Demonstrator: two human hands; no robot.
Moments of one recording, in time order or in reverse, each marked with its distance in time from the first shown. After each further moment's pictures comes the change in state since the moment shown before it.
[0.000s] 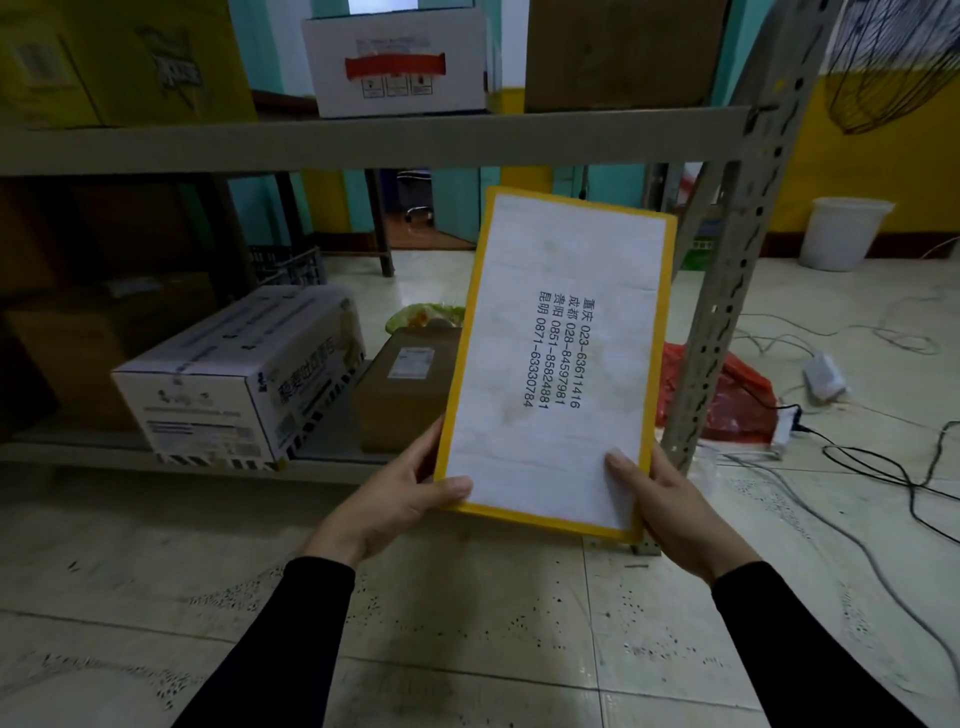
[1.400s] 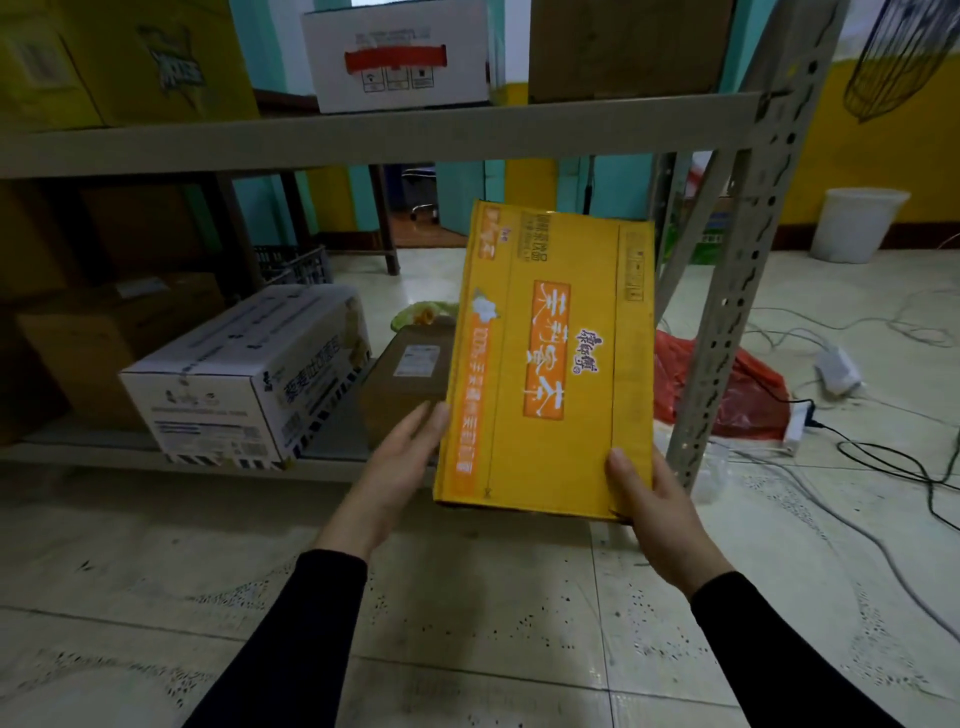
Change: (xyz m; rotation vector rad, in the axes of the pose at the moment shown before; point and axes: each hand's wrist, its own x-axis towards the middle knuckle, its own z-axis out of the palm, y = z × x) left_hand 0.017 0.003 -0.002 -0.026 0.348 -0.039; right_hand -0.001 0.015 0.017 -0.006 0.137 0.003
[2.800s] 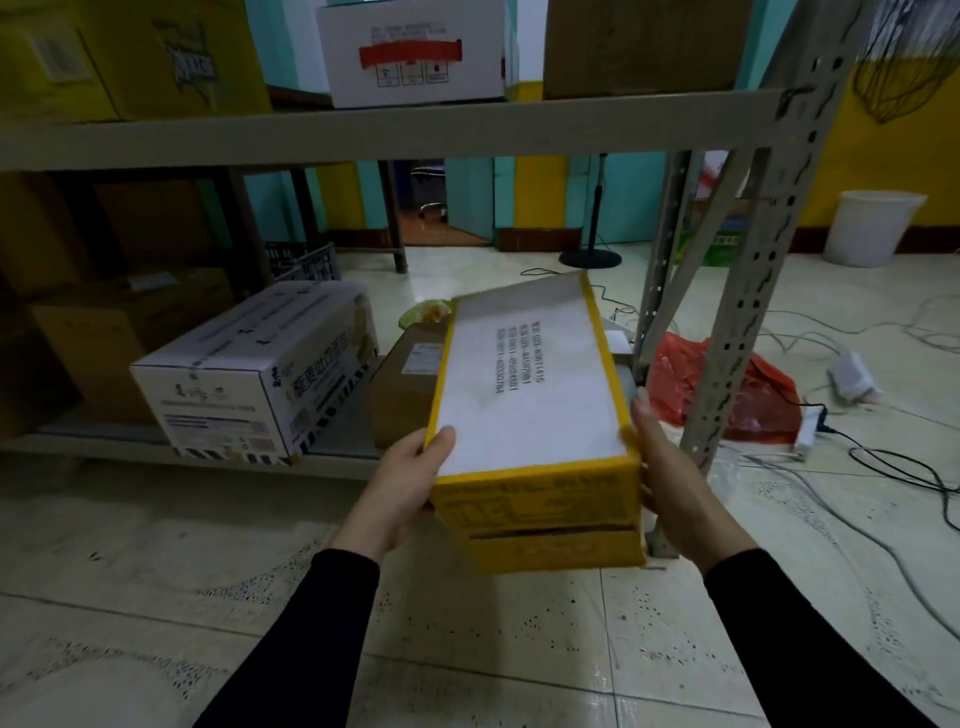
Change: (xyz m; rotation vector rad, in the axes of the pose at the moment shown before) left_hand -0.001 -0.012 0.005 -0.024 0.057 -0.049; right_hand 0.000 -0.050 0.018 -0.069 -0.054 0.145
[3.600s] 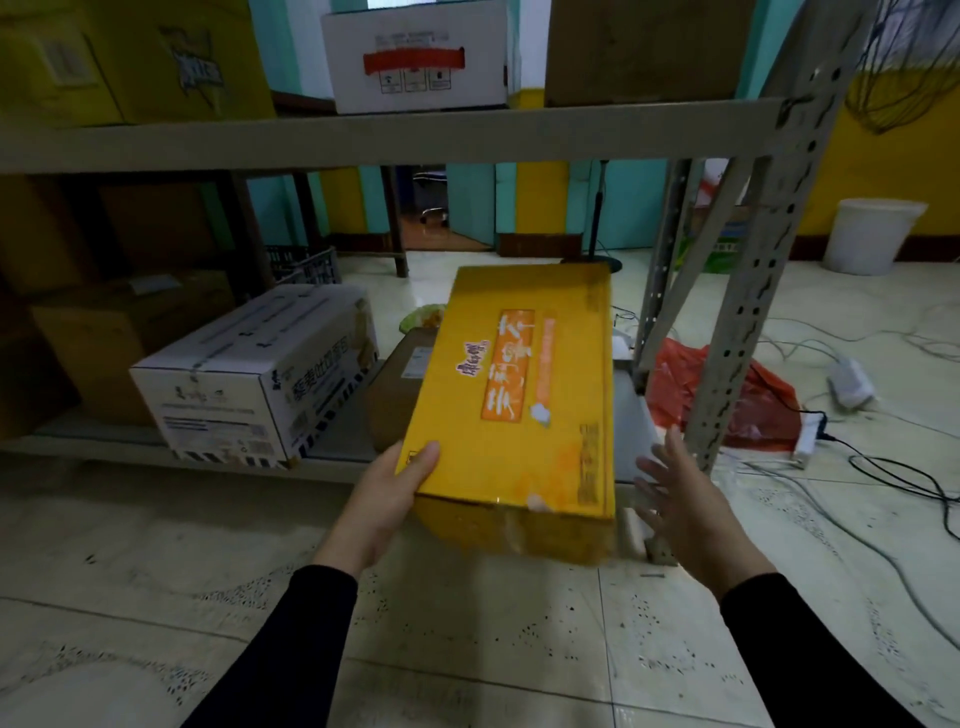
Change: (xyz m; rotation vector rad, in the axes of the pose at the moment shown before) left_hand 0.004 -0.017 -0.019 -0.070 -0.002 0.033; right_hand 0.020 0.038 -0.030 0.222 0.162 0.074
